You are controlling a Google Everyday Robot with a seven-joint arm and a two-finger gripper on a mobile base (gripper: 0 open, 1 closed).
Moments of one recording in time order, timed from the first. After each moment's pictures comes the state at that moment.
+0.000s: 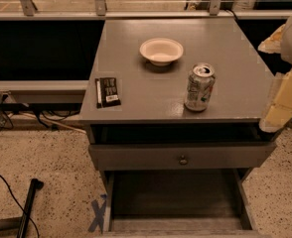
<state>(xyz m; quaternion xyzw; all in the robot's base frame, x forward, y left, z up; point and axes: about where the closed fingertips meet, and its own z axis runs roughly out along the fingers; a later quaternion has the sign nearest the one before) 0.438 -0.216 0.980 -0.60 0.78 -0.04 0.16</state>
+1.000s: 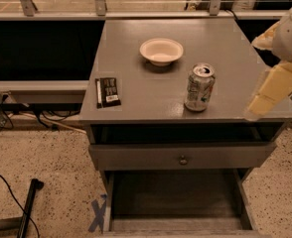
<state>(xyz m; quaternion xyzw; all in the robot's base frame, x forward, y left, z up) 0.464 -0.205 0.976 -0.57 0.79 -0.01 0.22</state>
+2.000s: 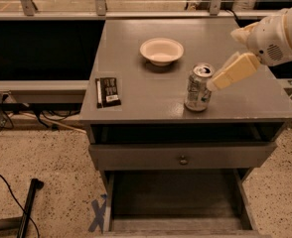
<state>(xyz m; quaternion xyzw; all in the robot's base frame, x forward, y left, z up) 0.565 -0.181 0.955 -0.49 0.77 0.10 0.39</state>
